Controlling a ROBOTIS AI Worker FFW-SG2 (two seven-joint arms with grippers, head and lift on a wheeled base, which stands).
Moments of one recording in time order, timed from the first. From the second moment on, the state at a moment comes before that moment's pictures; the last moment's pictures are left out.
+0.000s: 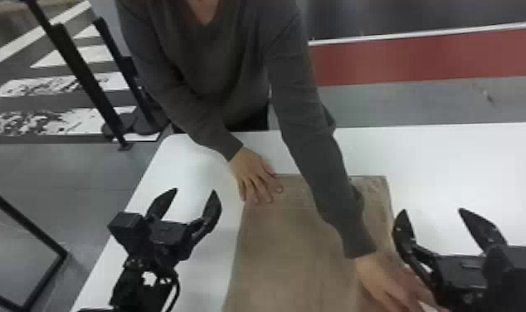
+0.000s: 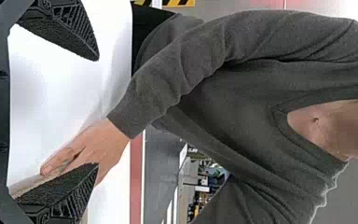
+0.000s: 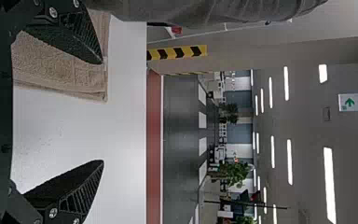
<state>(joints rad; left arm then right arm) 0.36 0.23 0.14 -1.73 0.29 -0.11 -0.13 0.47 0.00 0.20 -1.99 0.06 0.08 -0.07</state>
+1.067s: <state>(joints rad) 0.36 0.23 0.13 -1.73 0.29 -0.11 -0.13 0.47 0.00 0.19 -1.98 0.06 0.08 -0.07</state>
